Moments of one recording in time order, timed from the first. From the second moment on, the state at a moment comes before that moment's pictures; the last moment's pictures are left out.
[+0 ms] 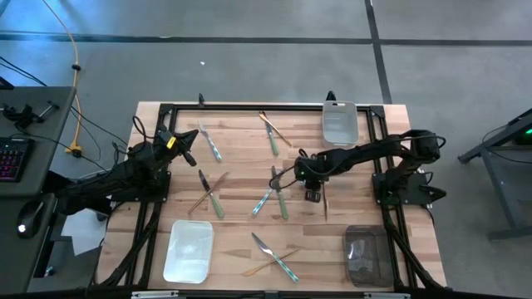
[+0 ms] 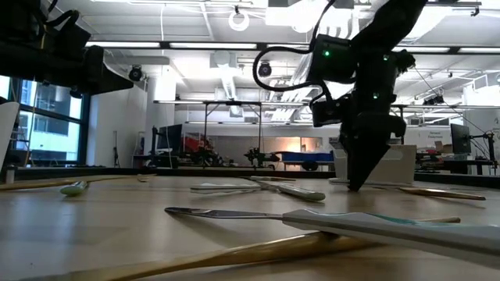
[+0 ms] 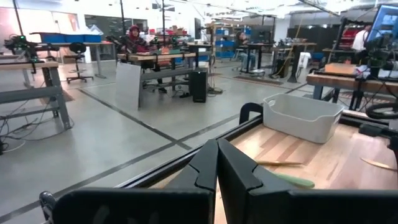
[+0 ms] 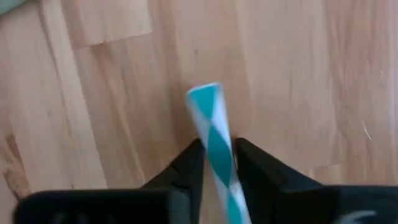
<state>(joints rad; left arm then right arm) 0.39 0.02 0.03 0.02 -0.37 0.01 -0.07 1.69 0.86 -0.48 -0.02 0.13</state>
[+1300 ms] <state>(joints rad) 0.39 0.02 0.03 0.02 -0.38 0.04 -0.87 1.70 1.21 -0.57 0.11 0.11</state>
